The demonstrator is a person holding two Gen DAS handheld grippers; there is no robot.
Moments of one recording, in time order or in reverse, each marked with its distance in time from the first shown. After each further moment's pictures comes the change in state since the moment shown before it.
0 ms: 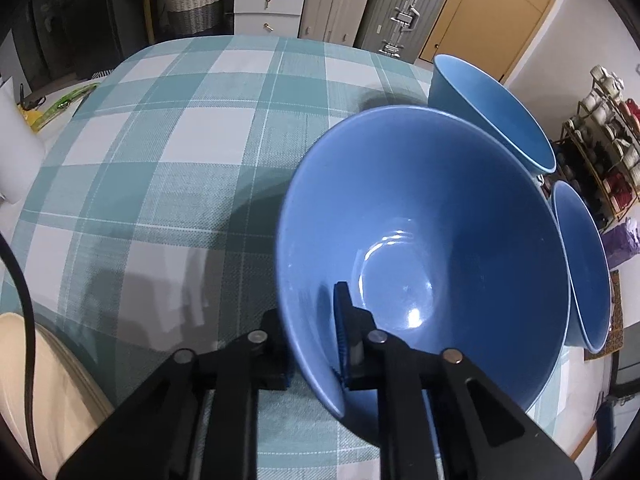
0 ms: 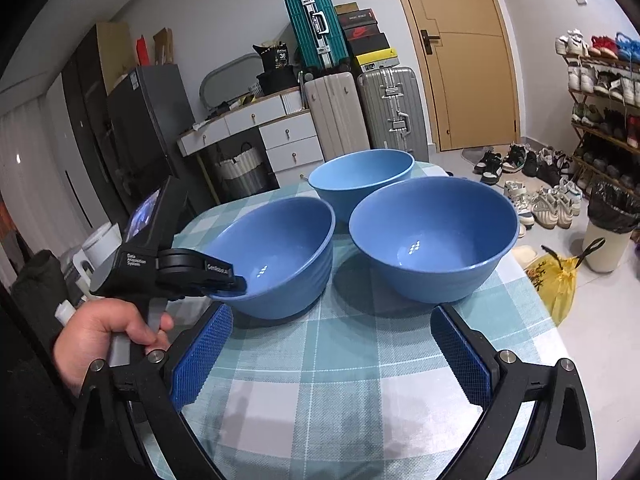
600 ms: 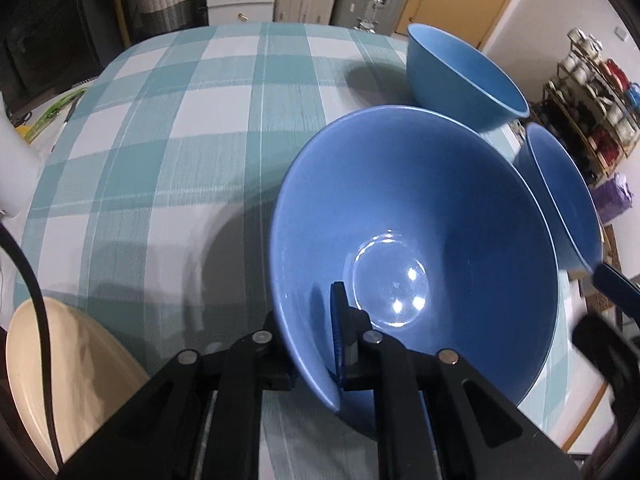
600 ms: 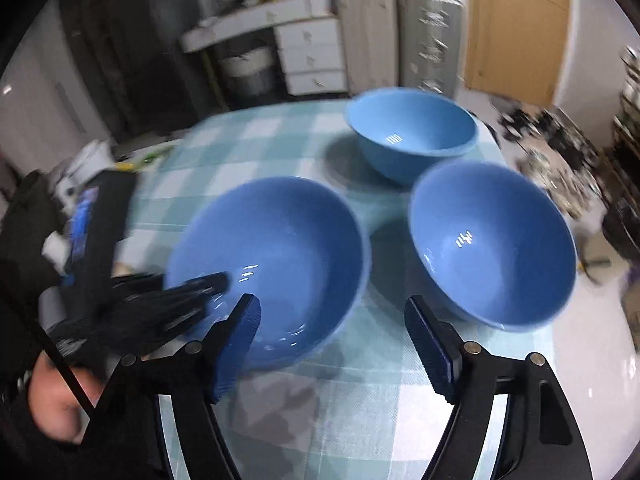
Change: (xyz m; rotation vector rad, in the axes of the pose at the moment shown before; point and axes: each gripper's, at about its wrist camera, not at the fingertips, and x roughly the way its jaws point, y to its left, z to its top) left arm -0.023 0.013 -0.029 0.114 0.077 -0.032; right arm 0.086 0.036 0.062 -0.085 0.435 -0.051
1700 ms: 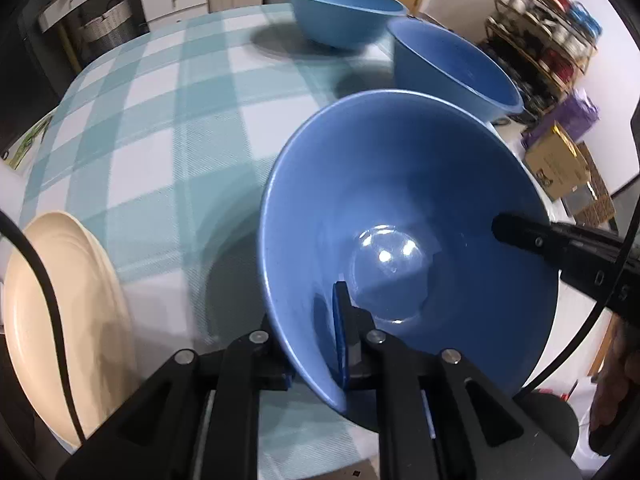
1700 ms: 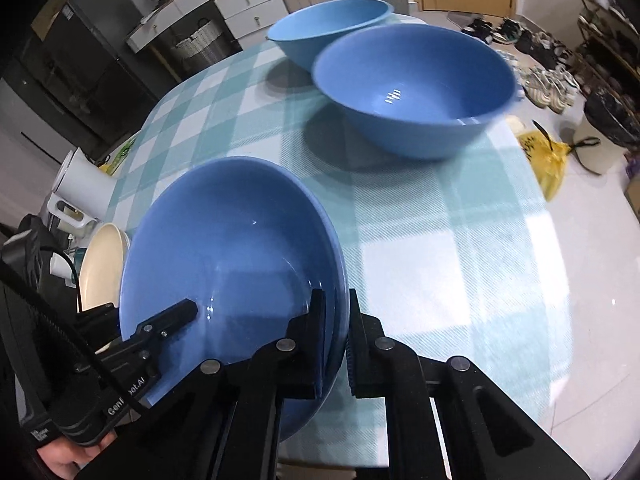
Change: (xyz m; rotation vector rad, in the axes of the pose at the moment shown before) left arm -0.040 -0.066 -0.103 0.219 0.062 -0.045; right arm -0.025 -0.052 -0.094 0.179 0.157 0.028
